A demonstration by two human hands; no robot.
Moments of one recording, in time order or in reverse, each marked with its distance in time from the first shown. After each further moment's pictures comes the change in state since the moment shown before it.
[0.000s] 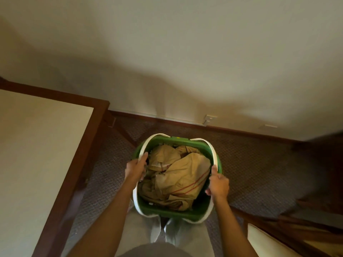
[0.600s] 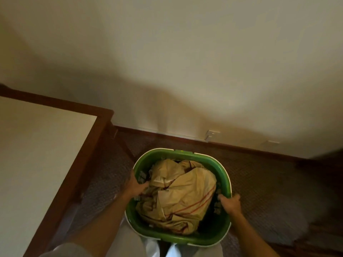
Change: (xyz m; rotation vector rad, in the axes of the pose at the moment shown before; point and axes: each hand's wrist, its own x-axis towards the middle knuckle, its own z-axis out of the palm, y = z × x) left_hand 0.119 -0.072 0.005 0.360 -0.174 0.126; right_hand 0.099 0.056 0.007 -0.265 -0.032 0.062
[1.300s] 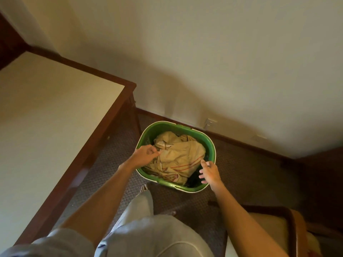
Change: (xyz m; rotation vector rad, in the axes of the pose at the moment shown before) left_hand -0.261 0.016 -0.014 0.003 -0.010 0.355; right_hand -0.186 0.022 -0.061 -0.046 -0.276 -0.387
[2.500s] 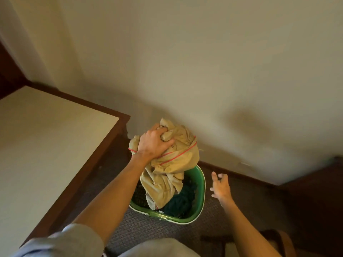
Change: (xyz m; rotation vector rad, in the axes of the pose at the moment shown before) left_hand -0.019 0.159 -0.060 0.242 0.568 0.539; right_hand -0.024 -0.045 -0.062 0.065 0.247 -0.108
